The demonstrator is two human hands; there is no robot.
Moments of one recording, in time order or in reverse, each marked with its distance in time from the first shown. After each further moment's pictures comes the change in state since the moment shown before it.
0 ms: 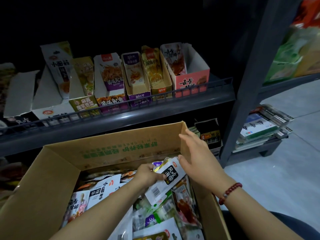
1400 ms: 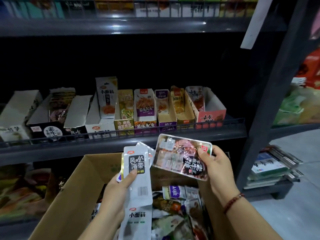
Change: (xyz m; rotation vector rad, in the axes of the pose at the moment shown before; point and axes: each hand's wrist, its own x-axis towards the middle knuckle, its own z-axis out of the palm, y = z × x) left_hand -0.120 -0.023 -0.108 -0.862 0.268 0.236; right_hand 0.011 -0.054 -0.005 0.932 0.370 0.142
